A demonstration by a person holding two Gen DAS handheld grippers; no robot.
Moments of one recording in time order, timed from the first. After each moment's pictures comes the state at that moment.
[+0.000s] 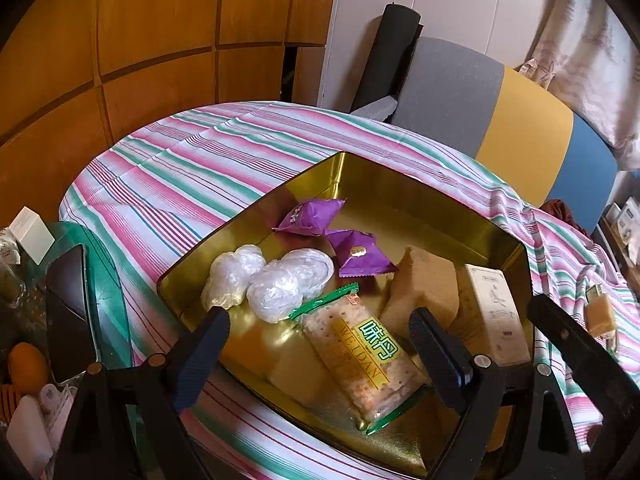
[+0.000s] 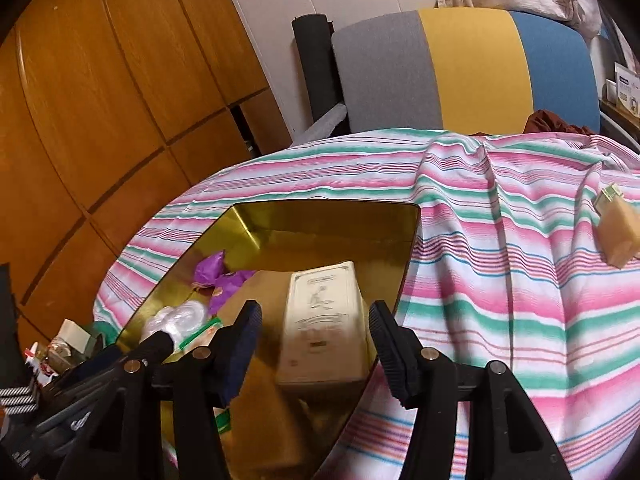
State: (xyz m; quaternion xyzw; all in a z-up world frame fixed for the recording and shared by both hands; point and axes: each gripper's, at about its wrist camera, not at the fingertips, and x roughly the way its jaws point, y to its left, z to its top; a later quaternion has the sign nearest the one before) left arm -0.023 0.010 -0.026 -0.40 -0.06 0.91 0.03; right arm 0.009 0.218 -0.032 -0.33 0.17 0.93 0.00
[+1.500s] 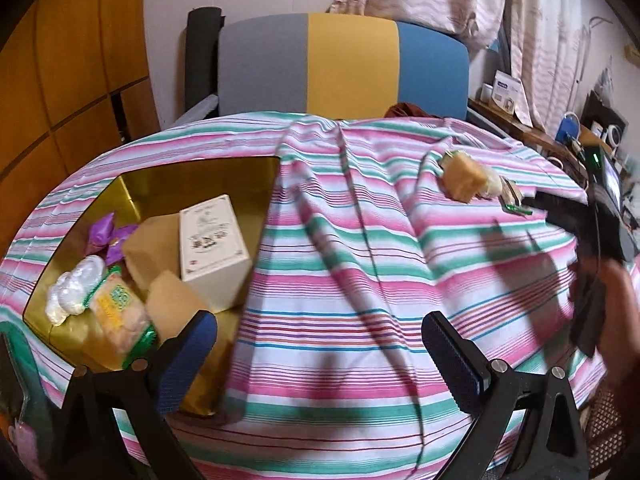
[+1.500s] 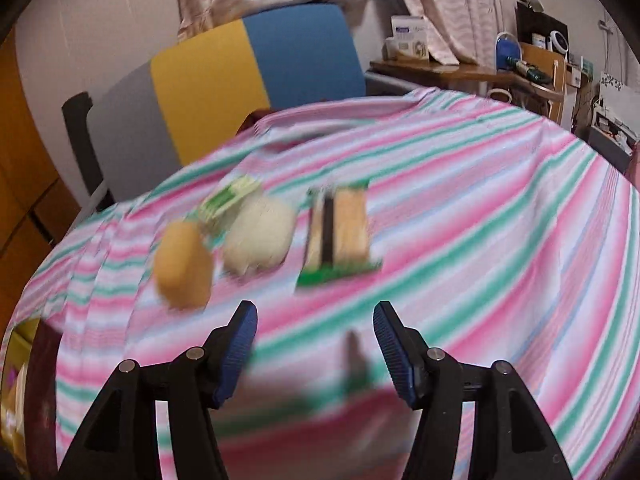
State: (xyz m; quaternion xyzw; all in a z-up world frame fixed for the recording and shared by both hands) left arm 0.080 0.185 -0.024 -0.38 0.10 0.88 0.26; right arm 0.133 0.541 -0.064 -0.32 0.24 0.85 0.34
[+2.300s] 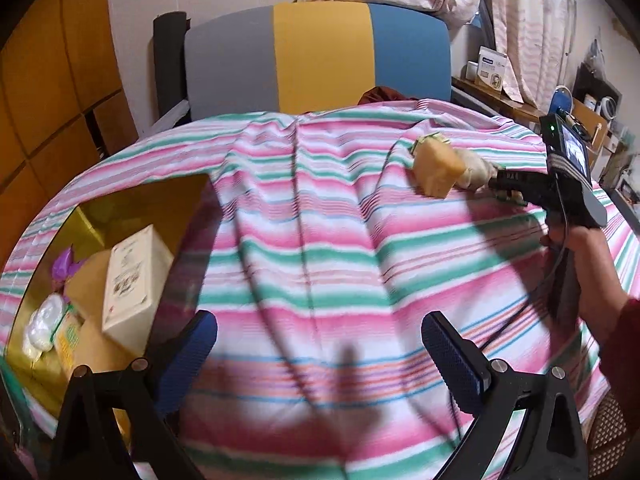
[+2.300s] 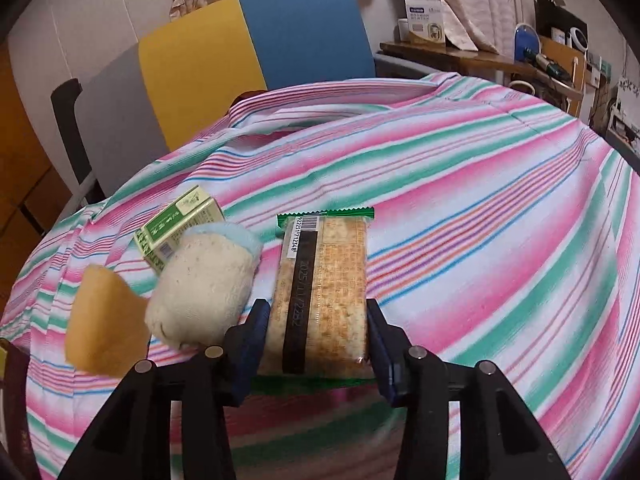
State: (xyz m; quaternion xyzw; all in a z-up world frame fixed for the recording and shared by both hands) left arm 0.075 0.265 -0.028 -0.38 0.13 0.87 0.28; right arm 0.095 0.592 -0.095 -0.36 0.24 0.85 0.31
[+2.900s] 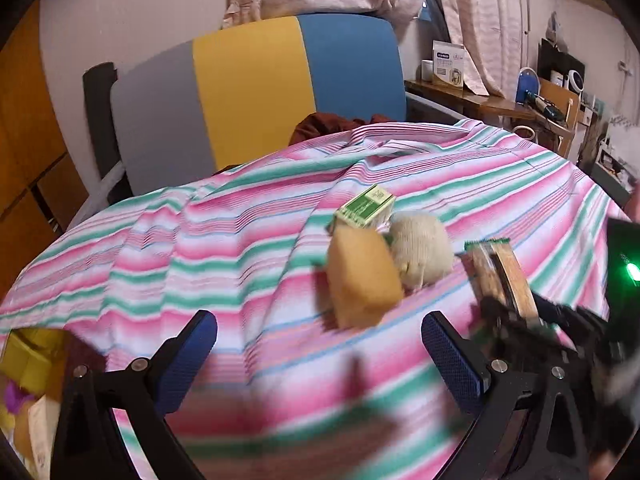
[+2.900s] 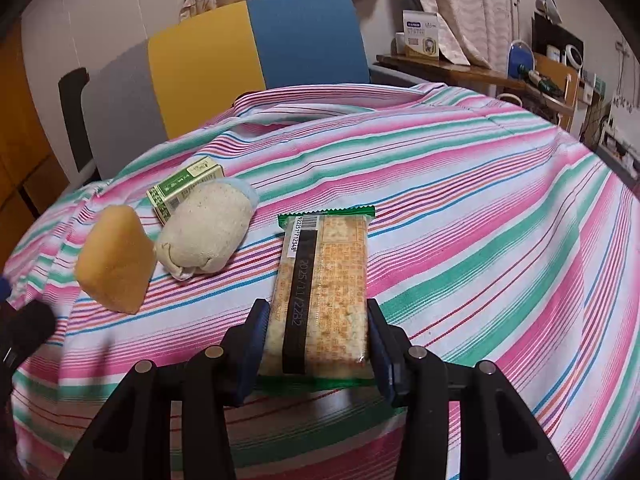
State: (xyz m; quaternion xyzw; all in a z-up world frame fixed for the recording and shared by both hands) left arm 0.017 0.444 -0.028 -0.33 0.18 0.86 0.34; right arm 0.127 0.560 -0.100 -0.35 0.20 0.85 0.33
